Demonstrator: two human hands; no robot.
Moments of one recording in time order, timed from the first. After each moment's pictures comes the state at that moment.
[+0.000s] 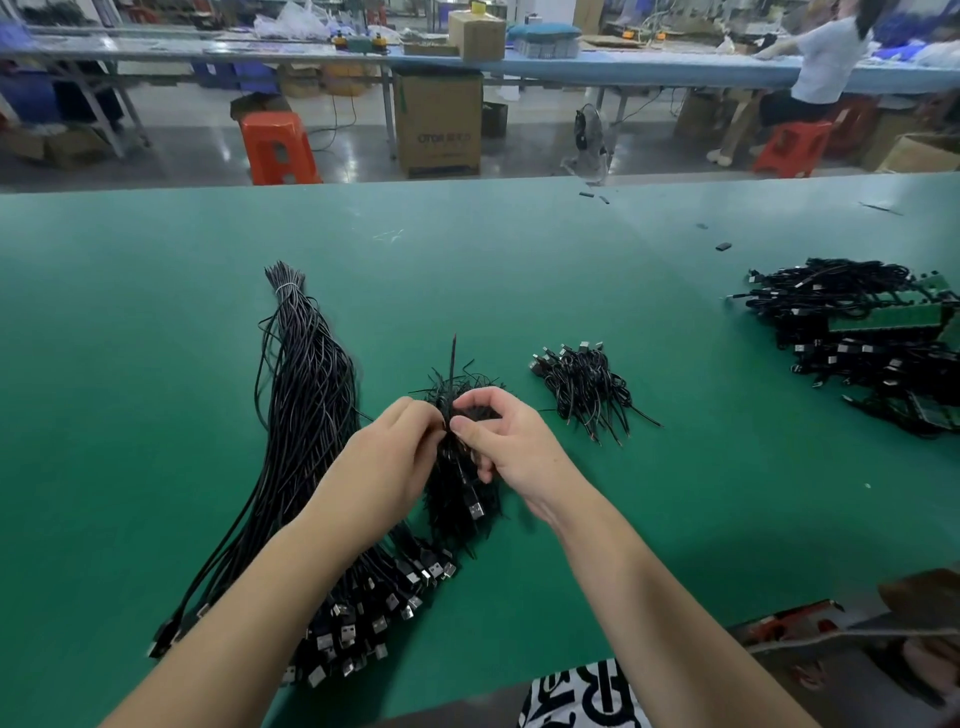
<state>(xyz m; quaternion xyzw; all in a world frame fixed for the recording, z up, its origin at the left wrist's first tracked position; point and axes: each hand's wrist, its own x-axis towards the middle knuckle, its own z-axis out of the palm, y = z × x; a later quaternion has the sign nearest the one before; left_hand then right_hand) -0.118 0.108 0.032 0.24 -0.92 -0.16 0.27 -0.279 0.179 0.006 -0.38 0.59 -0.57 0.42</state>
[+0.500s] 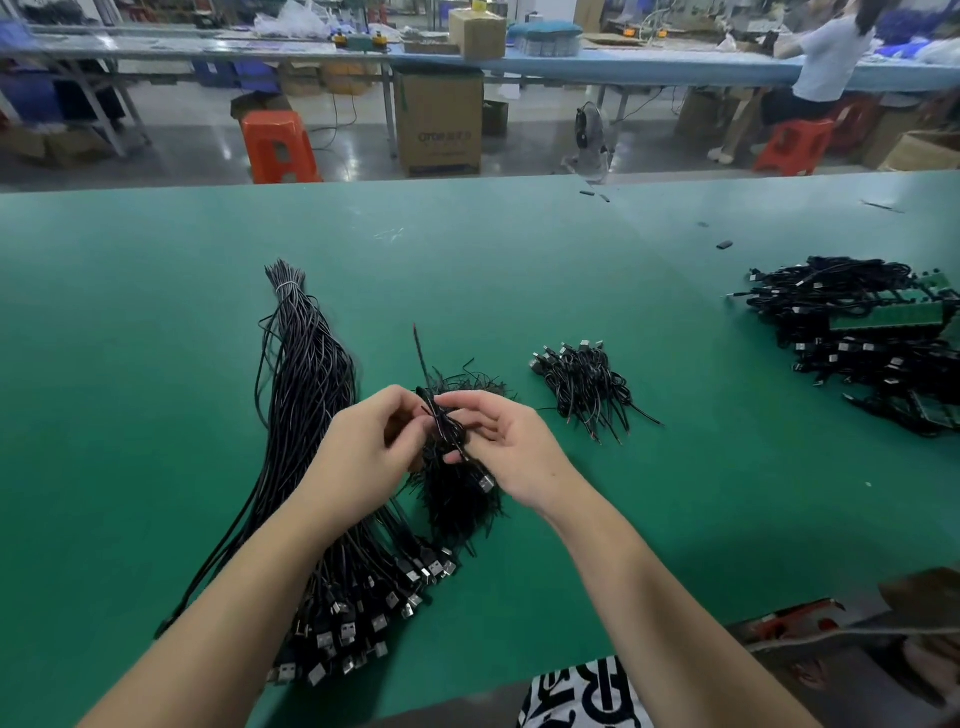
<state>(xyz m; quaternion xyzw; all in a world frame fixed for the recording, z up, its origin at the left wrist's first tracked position) -0.116 0.095 0.034 0.32 -0.84 -0.33 0.27 -0.274 0.182 0.007 -0.45 0.57 -0.56 0.40</state>
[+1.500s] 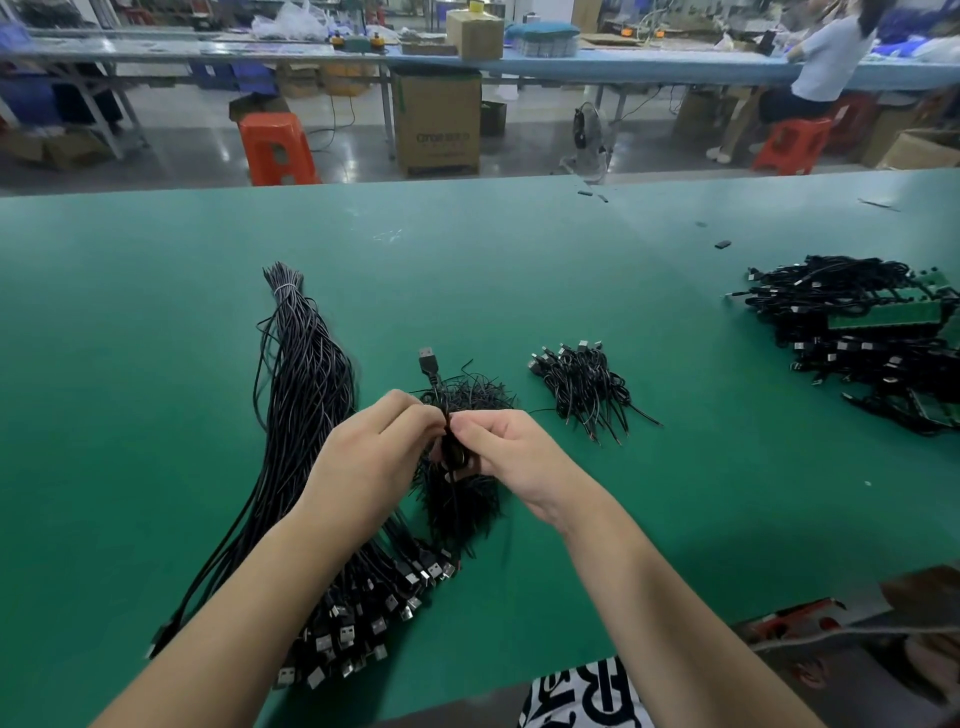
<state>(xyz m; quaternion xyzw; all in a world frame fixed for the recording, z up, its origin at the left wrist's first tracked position) -0.116 0.097 0.023 0.16 -0.91 -0.07 0.38 -0.278 0.187 0.012 -0.42 0.52 -0.56 0.50</state>
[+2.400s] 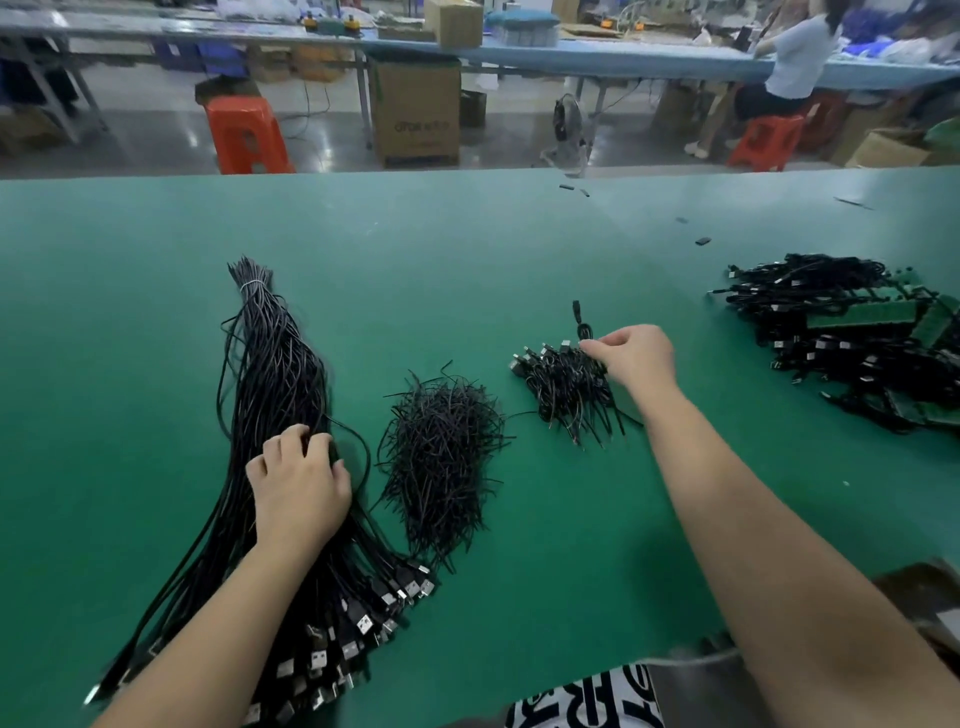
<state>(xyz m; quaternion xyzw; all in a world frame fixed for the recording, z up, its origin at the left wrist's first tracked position) -0.109 0.030 -0.098 0.54 -0.83 -0.02 0.13 -0.468 0.166 0.019 -0.24 0.89 -0.37 0.12</state>
